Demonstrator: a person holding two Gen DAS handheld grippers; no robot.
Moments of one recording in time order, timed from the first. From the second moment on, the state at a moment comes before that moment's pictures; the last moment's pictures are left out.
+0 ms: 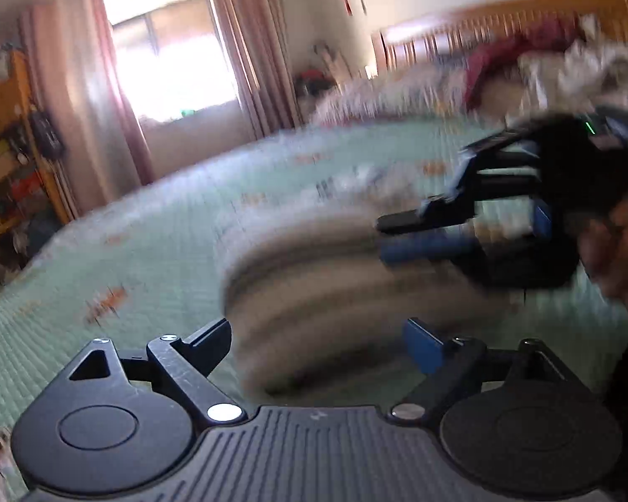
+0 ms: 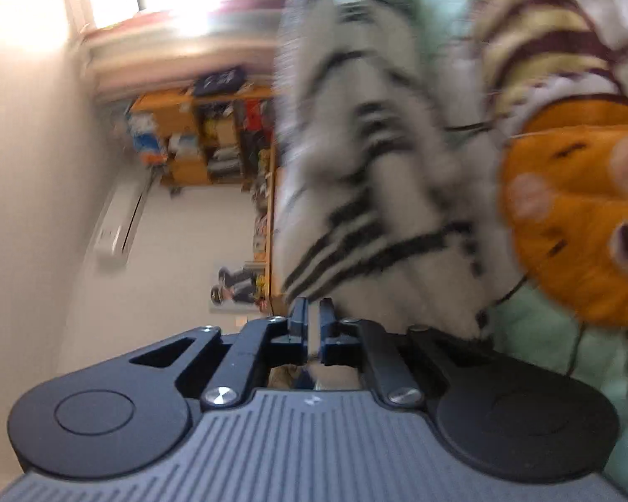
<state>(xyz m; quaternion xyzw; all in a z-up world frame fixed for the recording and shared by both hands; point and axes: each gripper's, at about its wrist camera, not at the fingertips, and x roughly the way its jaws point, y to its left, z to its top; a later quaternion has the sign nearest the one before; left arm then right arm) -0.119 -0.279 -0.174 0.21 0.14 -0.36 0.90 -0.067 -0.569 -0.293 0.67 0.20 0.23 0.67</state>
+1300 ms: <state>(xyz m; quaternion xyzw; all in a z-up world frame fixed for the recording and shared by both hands) -0.051 -0.351 -0.189 0.15 0.16 -0.38 0.90 0.088 -0.672 -0.263 0.64 0.18 0.10 0.74</state>
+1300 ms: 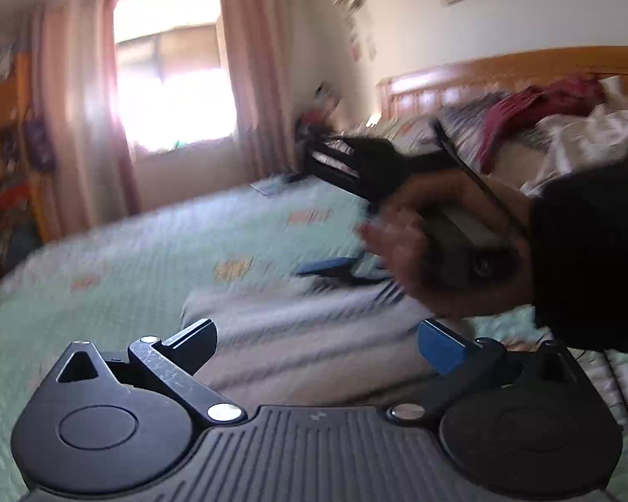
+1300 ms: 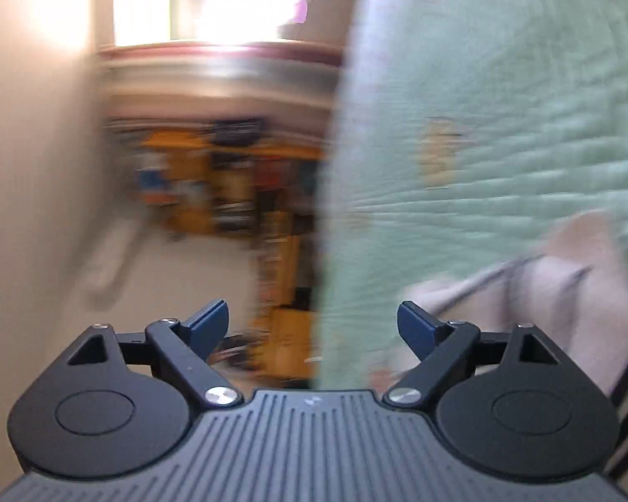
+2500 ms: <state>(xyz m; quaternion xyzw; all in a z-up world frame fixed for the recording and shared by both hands) -0.136 -0.265 -0.187 0.19 0.19 -0.41 0.87 -0.132 -0.546 -0.236 0.55 0.24 0.13 0.79</state>
